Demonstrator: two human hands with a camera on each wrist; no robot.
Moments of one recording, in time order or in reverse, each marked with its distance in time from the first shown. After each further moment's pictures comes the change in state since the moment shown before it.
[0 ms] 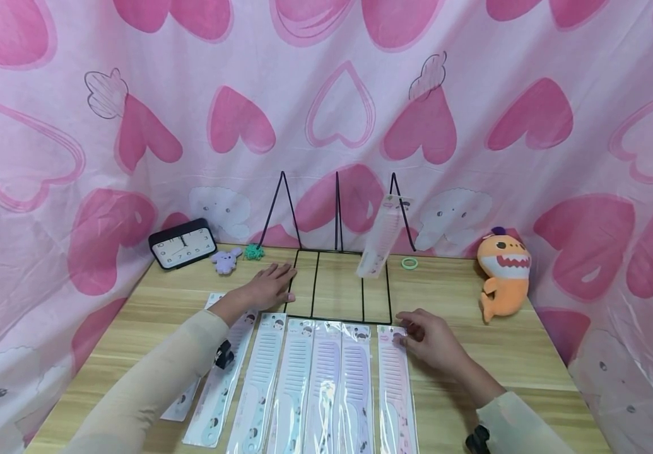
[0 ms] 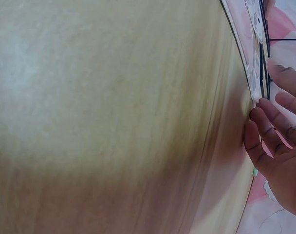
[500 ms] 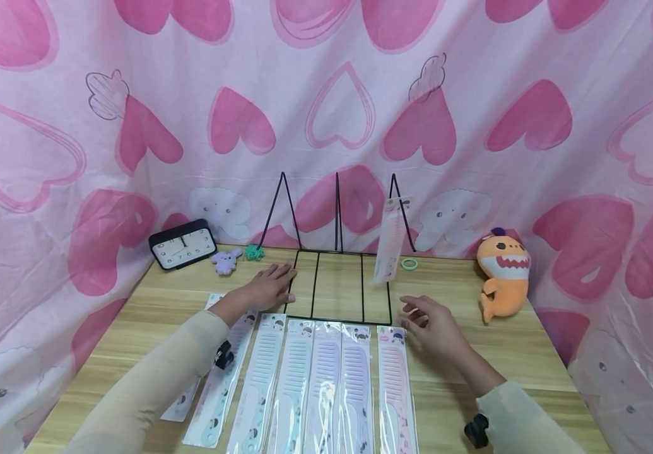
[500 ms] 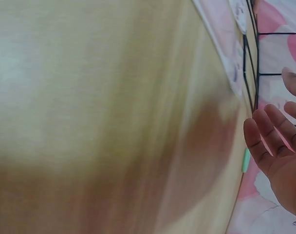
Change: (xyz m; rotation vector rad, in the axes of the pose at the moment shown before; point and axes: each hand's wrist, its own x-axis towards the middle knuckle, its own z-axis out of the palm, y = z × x) left_hand -0.001 -0.001 0.001 0.011 0.008 0.001; right_hand 0.015 -0.004 -0.015 0.028 0.078 0.017
